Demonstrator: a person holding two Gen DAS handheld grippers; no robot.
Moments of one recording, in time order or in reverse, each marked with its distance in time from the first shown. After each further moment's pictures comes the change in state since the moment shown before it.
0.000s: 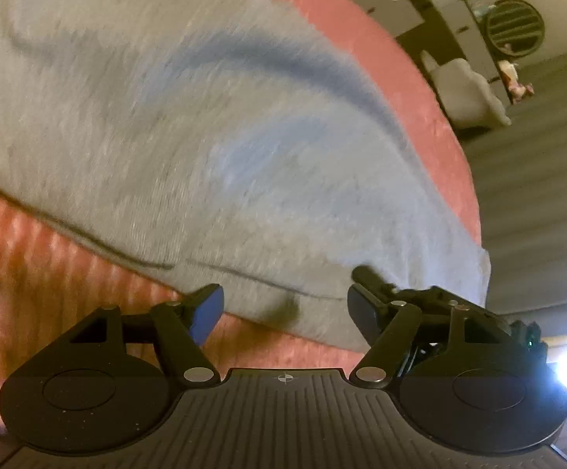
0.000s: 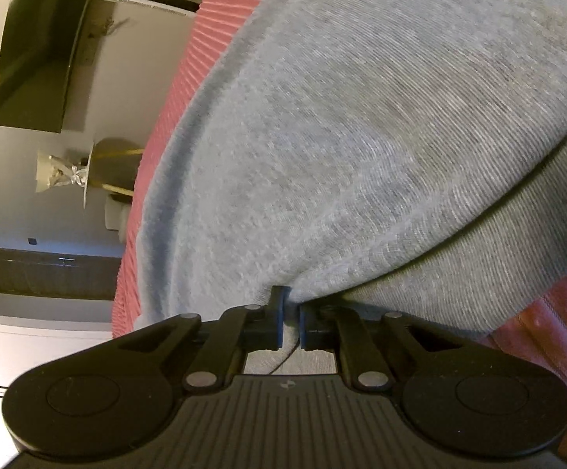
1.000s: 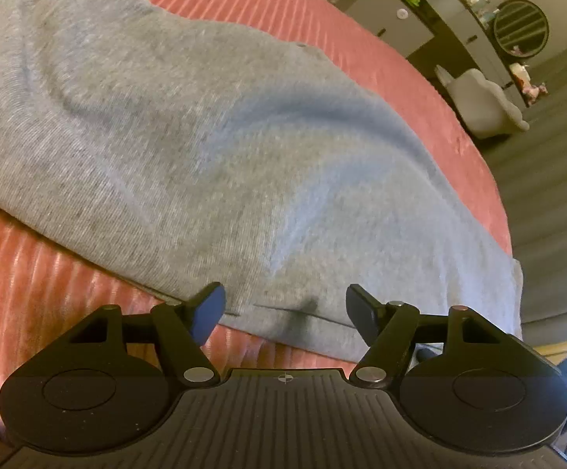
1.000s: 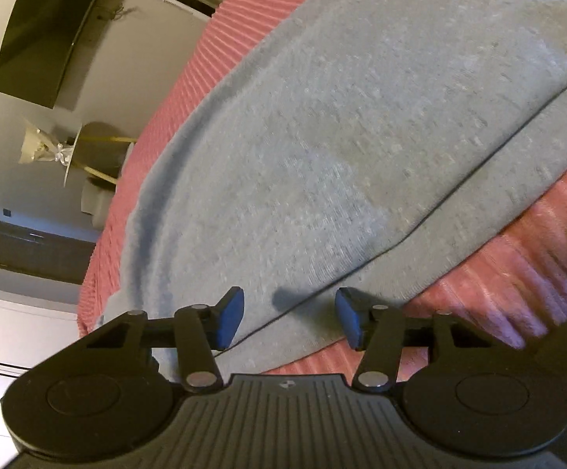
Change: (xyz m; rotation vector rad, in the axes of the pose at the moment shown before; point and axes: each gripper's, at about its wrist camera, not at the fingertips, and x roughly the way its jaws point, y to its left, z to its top) left arm -0.032 0.004 0.004 0.098 -0.095 0.113; right arm -0.042 0.007 -0.008 -0.129 -0.040 -0.113
